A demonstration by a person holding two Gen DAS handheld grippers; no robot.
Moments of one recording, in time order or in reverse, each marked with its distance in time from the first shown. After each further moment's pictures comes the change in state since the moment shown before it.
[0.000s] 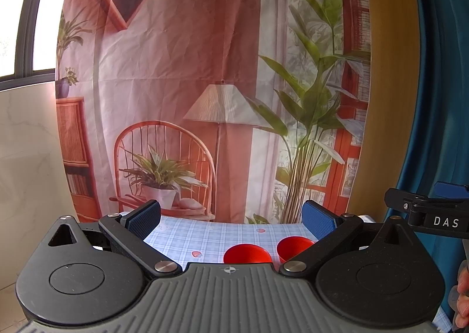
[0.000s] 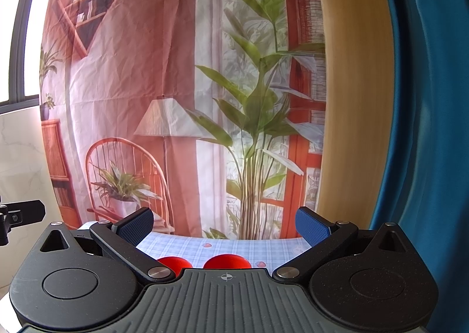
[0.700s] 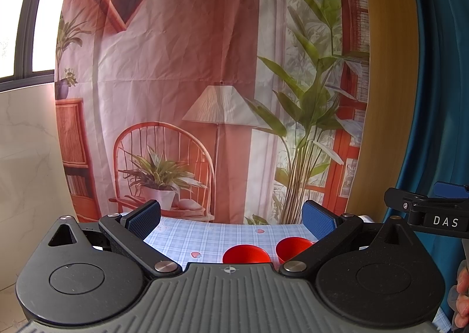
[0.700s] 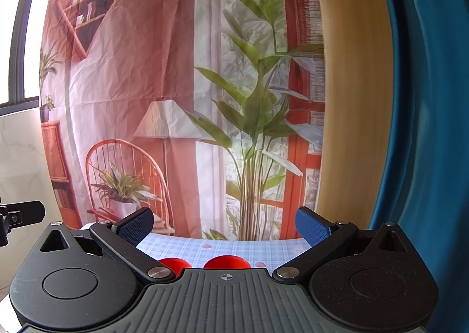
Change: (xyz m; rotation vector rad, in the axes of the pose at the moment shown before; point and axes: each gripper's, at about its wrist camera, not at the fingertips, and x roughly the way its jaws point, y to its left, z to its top) left arm -0.001 0.000 0.000 -0.001 -0.001 -0.001; right arm 0.000 0.001 -0.001 0.000 -0.003 0.000
